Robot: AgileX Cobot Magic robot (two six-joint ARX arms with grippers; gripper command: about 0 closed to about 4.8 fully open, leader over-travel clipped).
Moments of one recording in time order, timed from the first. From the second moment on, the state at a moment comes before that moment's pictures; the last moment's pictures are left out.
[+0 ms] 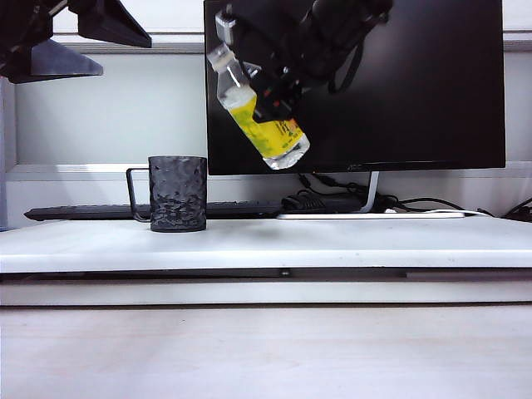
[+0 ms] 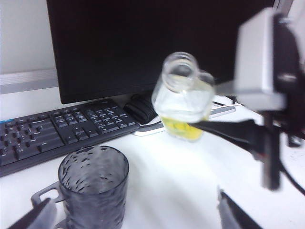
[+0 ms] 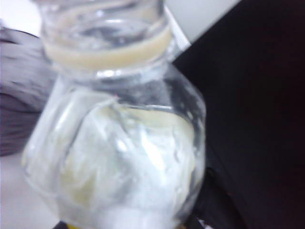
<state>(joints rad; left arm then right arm) -0.29 1.06 0.57 0.45 0.31 -0.08 0.61 1.71 1.28 0.15 0.09 -0.75</state>
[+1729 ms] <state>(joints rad) -0.29 1.11 0.57 0.45 0.35 -0.07 0.63 1.94 1.41 0.28 0.16 -1.25</state>
